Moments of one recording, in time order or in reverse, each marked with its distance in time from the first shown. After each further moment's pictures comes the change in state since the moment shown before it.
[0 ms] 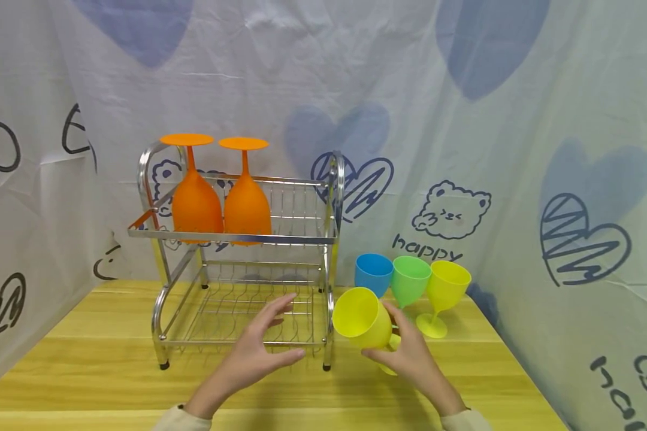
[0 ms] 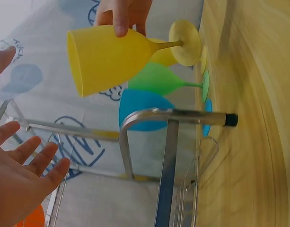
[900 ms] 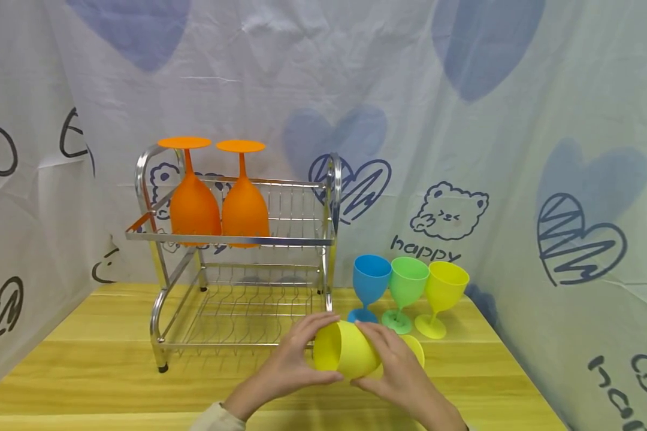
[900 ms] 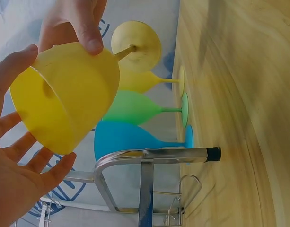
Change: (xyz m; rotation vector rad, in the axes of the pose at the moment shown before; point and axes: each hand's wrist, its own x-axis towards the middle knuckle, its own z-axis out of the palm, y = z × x) left_hand 0.015 -0.001 0.049 0.095 -0.095 0.194; right_hand -0.025 -0.017 0.007 -0.436 0.012 -0.544
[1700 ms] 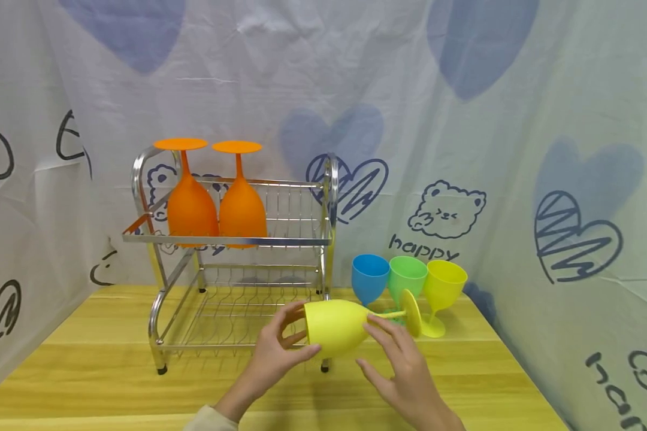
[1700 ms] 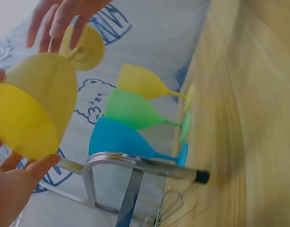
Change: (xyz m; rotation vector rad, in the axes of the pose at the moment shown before) left_hand -0.004 -0.003 -0.010 -0.506 0.217 -0.263; right_hand 0.001 -0.013 -0.011 0.081 0.254 -0.132
